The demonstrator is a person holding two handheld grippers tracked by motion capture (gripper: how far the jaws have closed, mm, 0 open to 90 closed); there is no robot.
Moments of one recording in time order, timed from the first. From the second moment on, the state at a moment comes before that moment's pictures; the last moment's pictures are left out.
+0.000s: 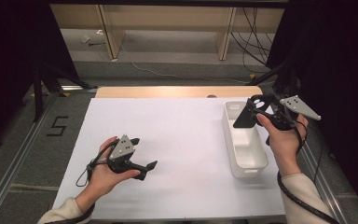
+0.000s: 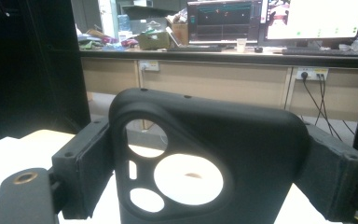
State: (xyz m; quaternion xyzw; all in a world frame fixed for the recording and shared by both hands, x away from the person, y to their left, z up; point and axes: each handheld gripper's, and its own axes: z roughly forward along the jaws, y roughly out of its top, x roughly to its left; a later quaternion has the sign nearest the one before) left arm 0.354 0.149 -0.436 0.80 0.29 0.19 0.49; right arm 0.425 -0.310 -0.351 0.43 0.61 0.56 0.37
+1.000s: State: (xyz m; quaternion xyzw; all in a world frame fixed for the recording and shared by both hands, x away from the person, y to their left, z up) left arm 0.355 0.150 -0.436 0.80 0.29 0.19 0.49; right arm 0.437 -0.308 -0.352 0.43 0.62 0.54 0.37
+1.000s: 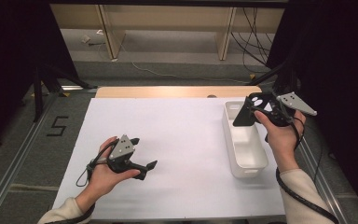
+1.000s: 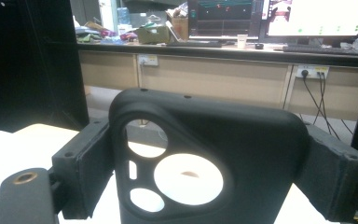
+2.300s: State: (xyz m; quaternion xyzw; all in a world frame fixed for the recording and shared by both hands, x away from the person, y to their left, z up) left arm 0.354 0.150 -0.435 0.80 0.29 0.19 0.49; right arm 0.451 -0.302 -0.360 0.43 0.63 0.53 0.37
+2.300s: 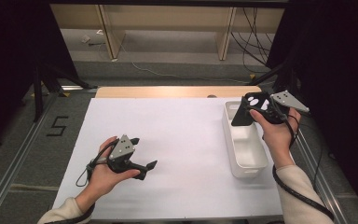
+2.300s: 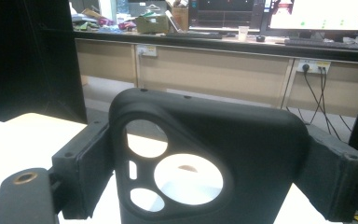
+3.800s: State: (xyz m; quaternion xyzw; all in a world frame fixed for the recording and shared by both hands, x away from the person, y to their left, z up) left arm 0.355 0.150 -0.435 0.80 0.29 0.19 0.49; right arm 0.466 -0.298 -0.362 0.43 0.64 0.52 0.37
